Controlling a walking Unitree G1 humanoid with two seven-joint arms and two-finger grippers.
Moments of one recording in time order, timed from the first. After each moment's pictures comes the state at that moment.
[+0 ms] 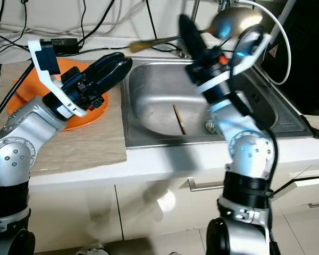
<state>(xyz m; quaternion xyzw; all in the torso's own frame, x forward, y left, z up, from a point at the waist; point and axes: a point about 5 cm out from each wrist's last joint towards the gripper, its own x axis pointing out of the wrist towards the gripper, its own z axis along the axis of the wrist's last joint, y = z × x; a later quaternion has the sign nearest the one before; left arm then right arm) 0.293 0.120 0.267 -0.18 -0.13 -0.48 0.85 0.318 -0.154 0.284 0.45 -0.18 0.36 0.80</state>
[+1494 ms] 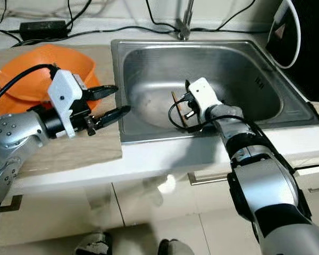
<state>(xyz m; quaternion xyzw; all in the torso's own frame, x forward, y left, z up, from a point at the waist) 0.276 0.137 0.240 0.17 -0.06 -0.43 0.88 0.398 -0.172 0.152 -0.21 0.16 0.21 0.94</state>
